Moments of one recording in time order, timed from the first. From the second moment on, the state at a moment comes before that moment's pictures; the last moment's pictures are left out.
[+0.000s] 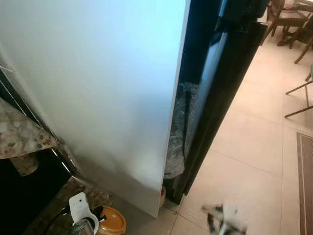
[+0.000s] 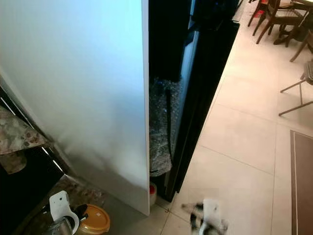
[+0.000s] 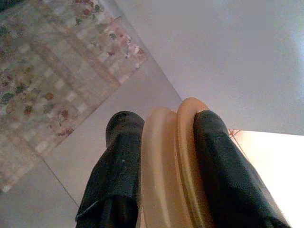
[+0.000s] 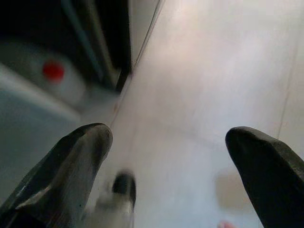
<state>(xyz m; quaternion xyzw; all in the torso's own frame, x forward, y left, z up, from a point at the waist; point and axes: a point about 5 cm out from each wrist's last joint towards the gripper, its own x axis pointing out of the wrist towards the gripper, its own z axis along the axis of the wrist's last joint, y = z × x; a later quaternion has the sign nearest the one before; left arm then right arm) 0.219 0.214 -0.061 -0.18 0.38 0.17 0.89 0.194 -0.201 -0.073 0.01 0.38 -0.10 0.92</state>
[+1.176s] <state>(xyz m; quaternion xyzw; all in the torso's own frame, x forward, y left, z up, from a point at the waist) 0.219 0.211 -0.061 -0.18 0.38 0.17 0.89 0.296 -0.162 0.034 0.04 0.06 0.03 1.00</state>
